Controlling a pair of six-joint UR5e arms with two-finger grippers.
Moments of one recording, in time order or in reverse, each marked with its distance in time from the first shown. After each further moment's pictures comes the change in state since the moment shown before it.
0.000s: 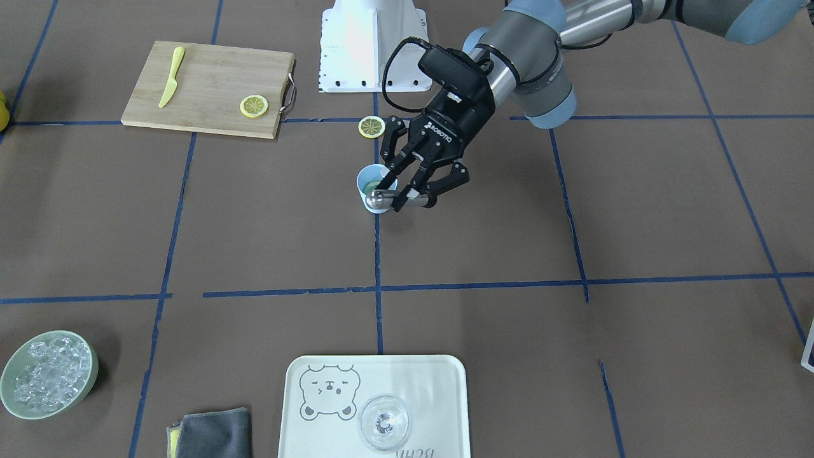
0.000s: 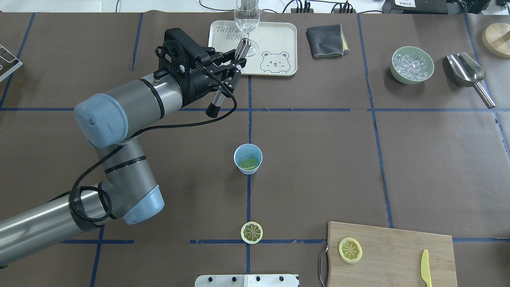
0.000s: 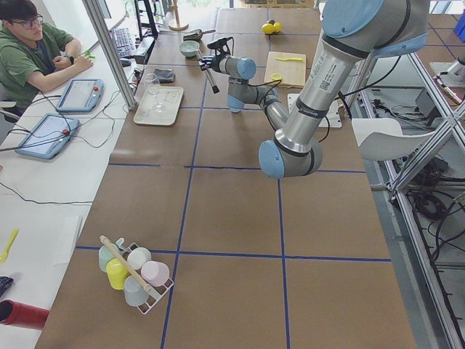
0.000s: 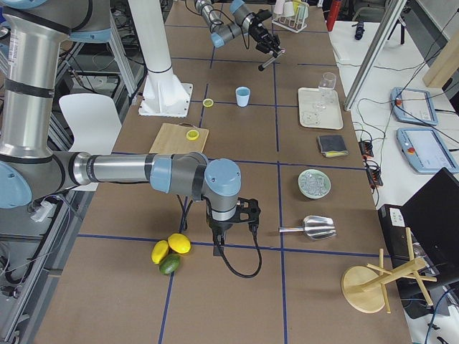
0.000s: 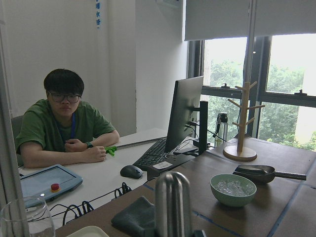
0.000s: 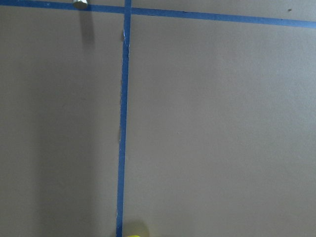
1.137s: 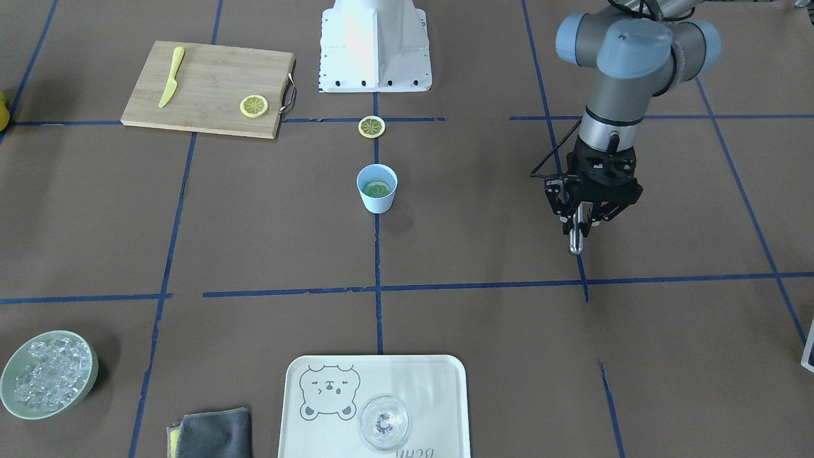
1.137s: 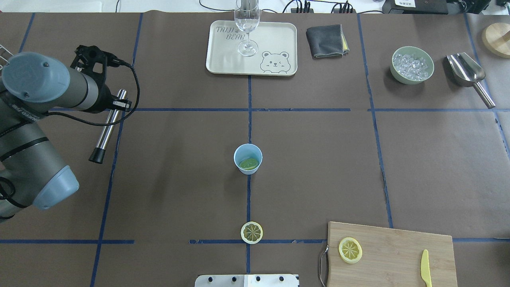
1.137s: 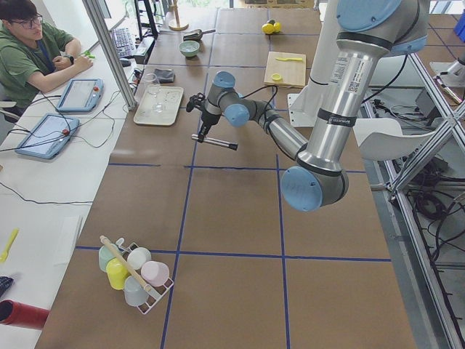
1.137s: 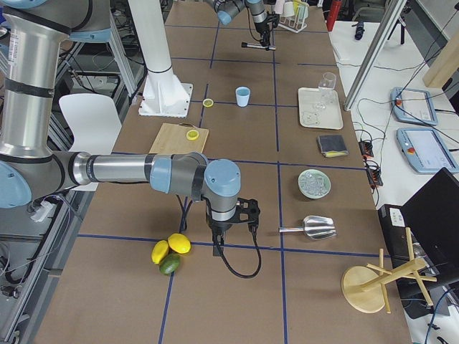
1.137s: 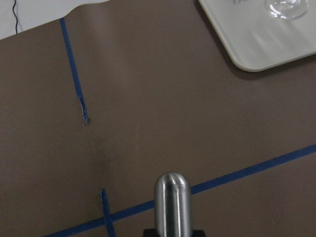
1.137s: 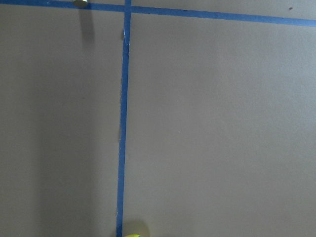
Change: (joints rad) left arm -0.182 0.289 -0.163 0.791 -0.351 -0.329; right arm -0.001 -0.001 -0.001 0.000 0.002 -0.002
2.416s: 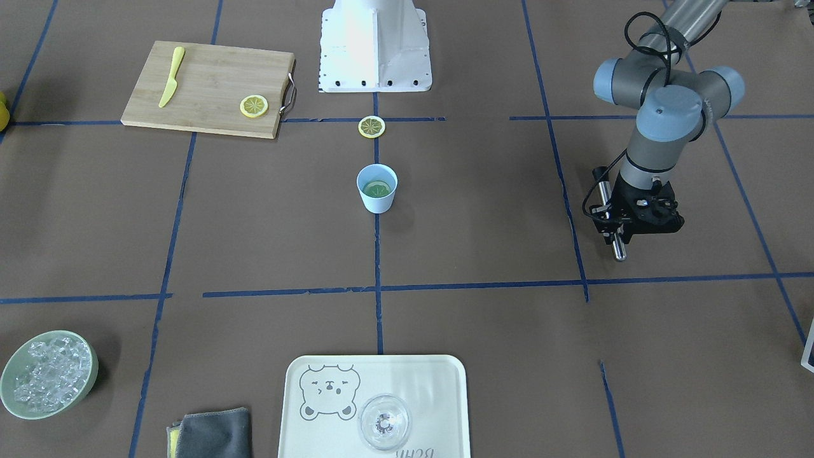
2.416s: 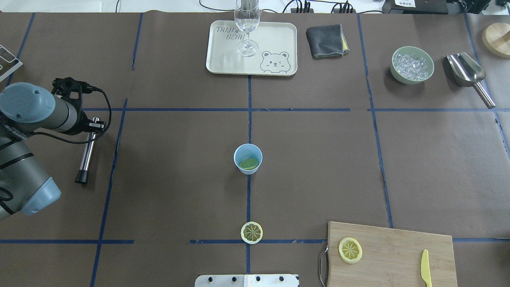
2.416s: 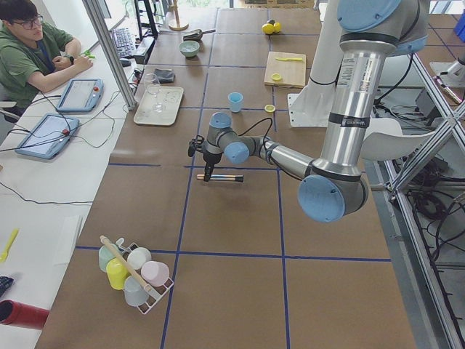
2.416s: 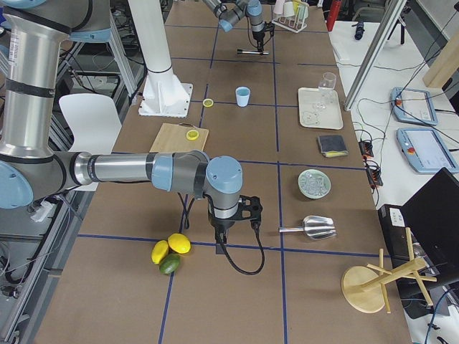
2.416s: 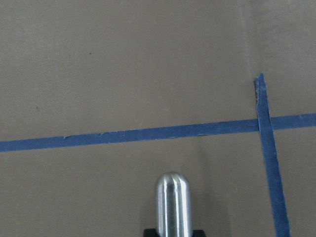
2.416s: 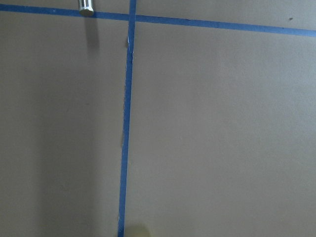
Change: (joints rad) left arm 0.003 0.108 0.193 -0.178 -0.034 -0.096; right arm 0.000 0.010 0.005 0.002 0.000 0.000
